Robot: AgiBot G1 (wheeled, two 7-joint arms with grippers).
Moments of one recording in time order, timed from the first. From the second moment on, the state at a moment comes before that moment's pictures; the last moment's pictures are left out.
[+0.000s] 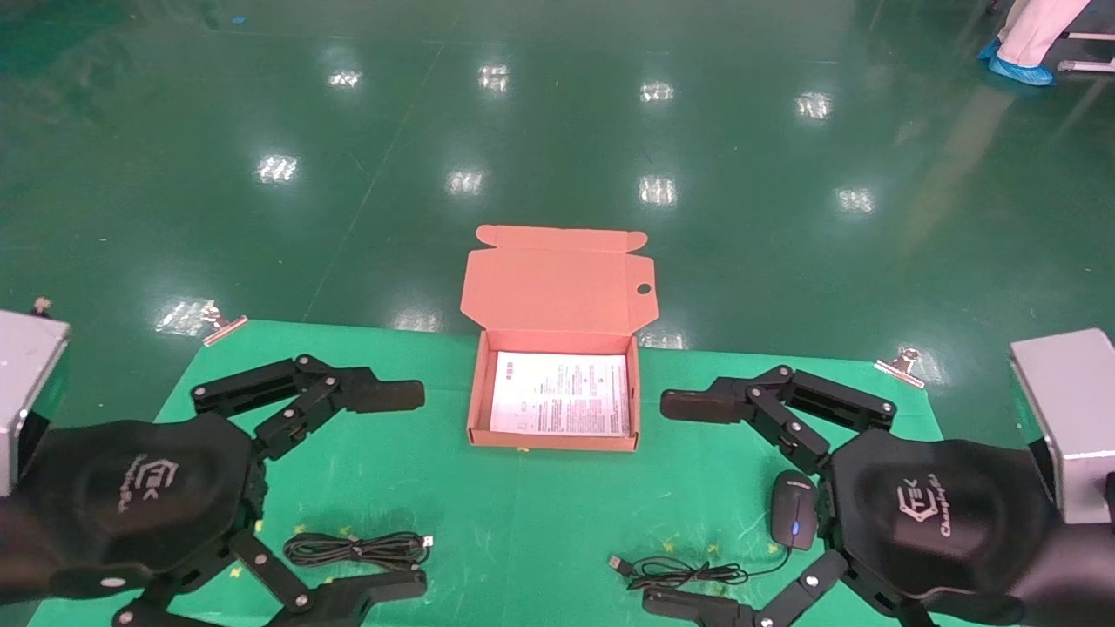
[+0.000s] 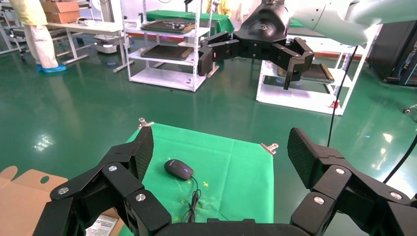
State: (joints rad) left arm -1.07 0.61 0.28 -1.28 0.73 1.50 -0.19; right arm 1.08 -0.61 -0.28 1.28 -0.73 -1.49 0.19
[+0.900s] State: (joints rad) left arm -1.11 0.62 0.30 -1.28 0.77 1.52 -0.19; right arm 1.10 -0.60 -0.29 1.29 -0.78 -1.50 0.17
